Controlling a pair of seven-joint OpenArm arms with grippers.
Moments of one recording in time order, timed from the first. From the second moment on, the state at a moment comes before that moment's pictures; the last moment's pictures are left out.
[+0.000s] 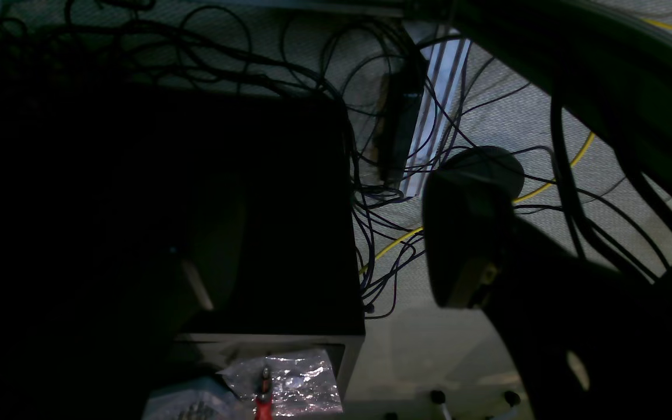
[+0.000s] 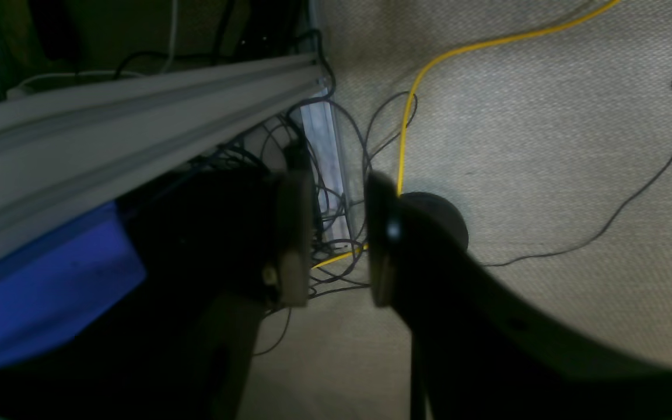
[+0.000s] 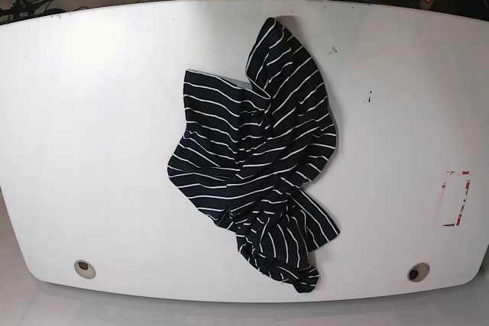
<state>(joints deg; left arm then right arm) 7.1 -6.7 -9.9 9.4 3.1 -9.7 3.0 -13.0 6.4 8.9 12.0 2.1 21.6 10.5</state>
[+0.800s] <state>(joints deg) 14.1 -6.8 -9.9 21.6 3.1 -9.7 3.1 -18.3 4.3 9.0 21.7 2.3 21.5 9.2</state>
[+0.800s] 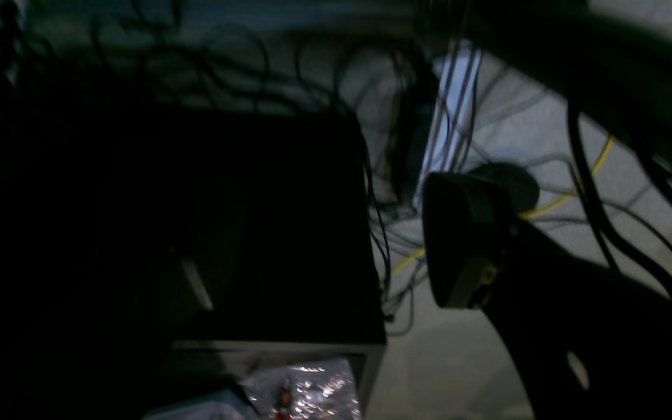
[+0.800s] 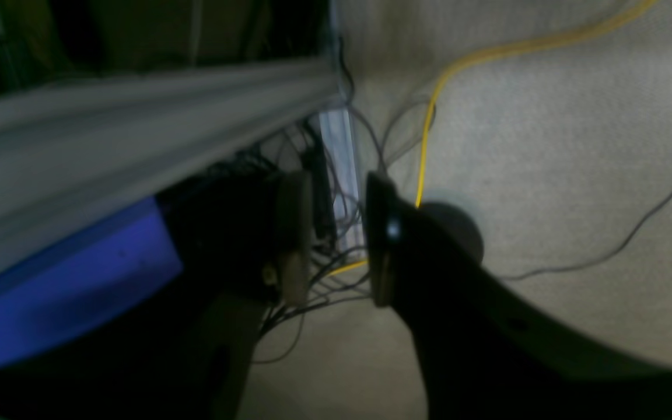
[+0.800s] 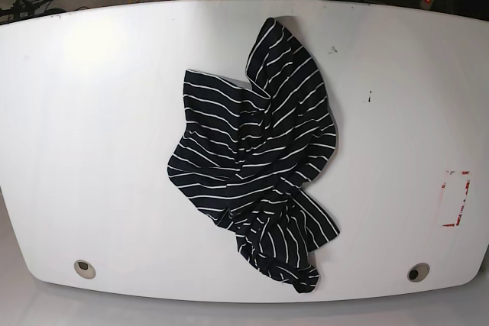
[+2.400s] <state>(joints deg) 71.7 -7.2 -13.2 110.5 -8.2 -9.7 4.3 -63.5 7.4 11.8 98.8 11.5 21.6 -4.1</state>
